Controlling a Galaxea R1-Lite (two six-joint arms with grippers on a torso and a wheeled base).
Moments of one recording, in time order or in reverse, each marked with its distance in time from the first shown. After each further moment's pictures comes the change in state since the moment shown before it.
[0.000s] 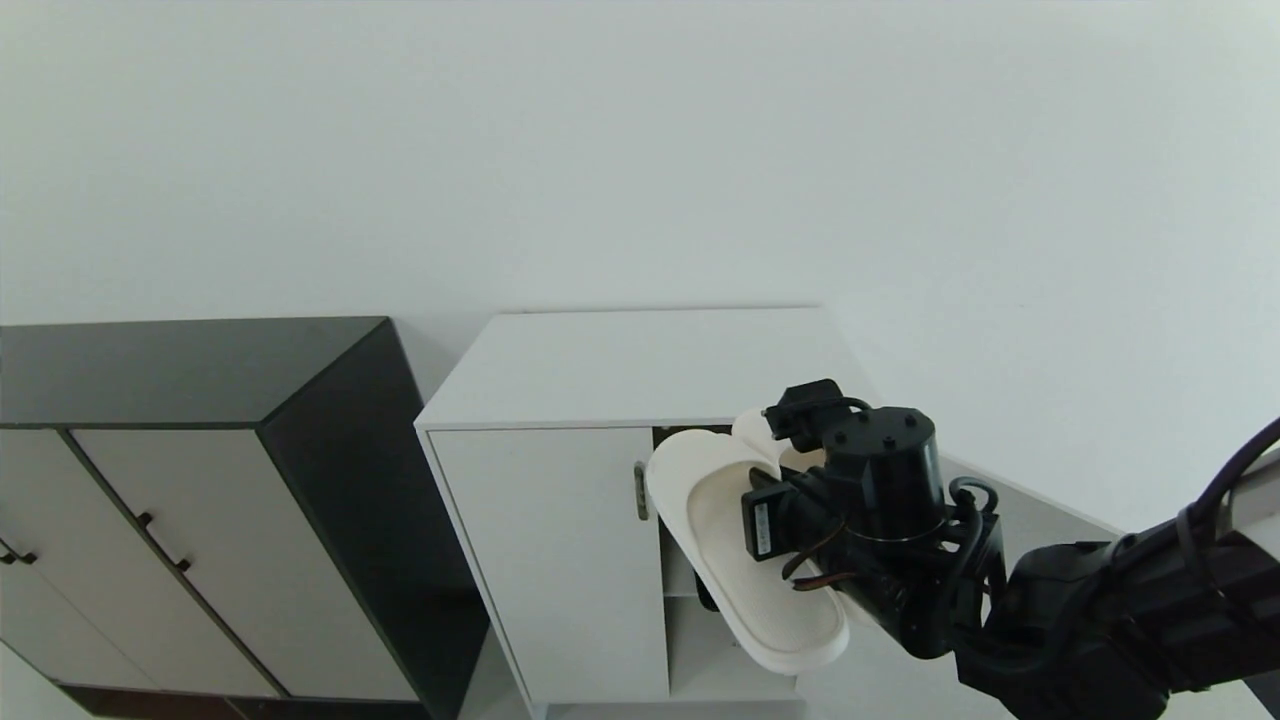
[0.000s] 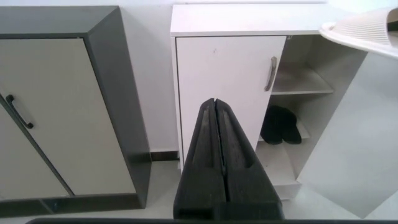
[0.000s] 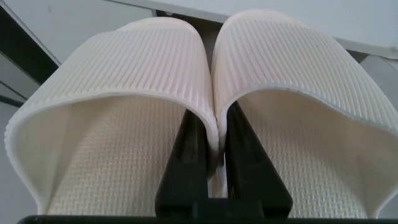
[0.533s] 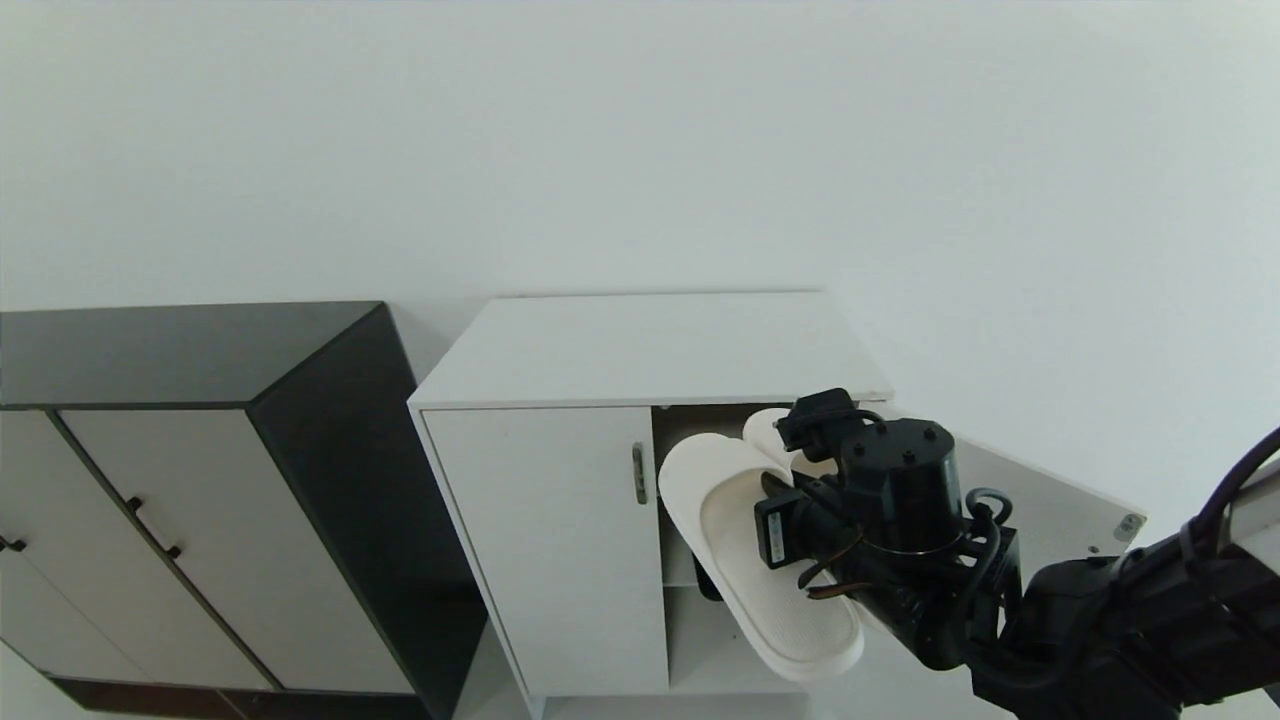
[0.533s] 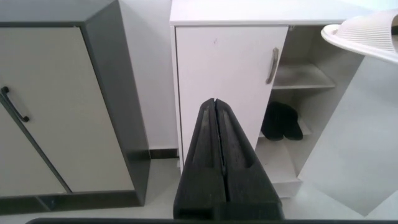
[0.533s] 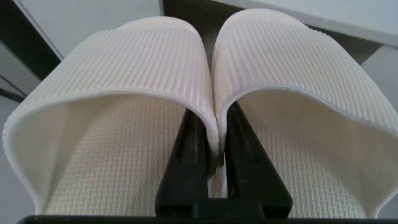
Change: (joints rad) left arm 0.000 0.000 0.000 0.000 0.001 -0.003; right arm -0.010 -0.003 0.055 -0.063 0.000 -0.036
